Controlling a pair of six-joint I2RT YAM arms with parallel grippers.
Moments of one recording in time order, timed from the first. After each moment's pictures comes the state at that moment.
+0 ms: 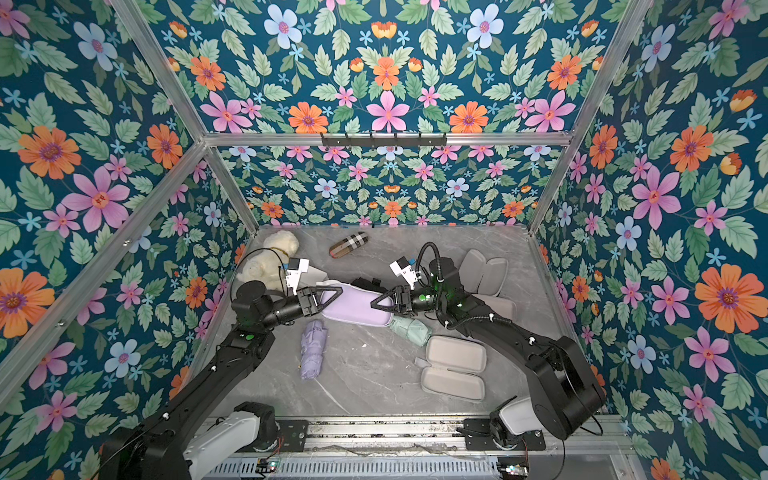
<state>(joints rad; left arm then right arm) -0.24 1.01 0.57 0.36 0.90 -0.94 0.52 1.40 0.84 0.27 -1.03 0.92</state>
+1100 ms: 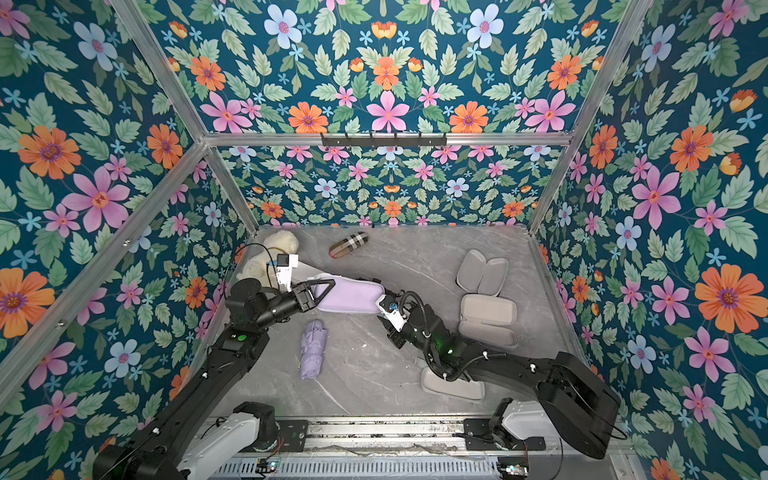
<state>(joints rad) -0.24 0.94 0.61 0.21 0.73 -0.80 0.89 1.32 0.59 0.42 0.06 -0.15</state>
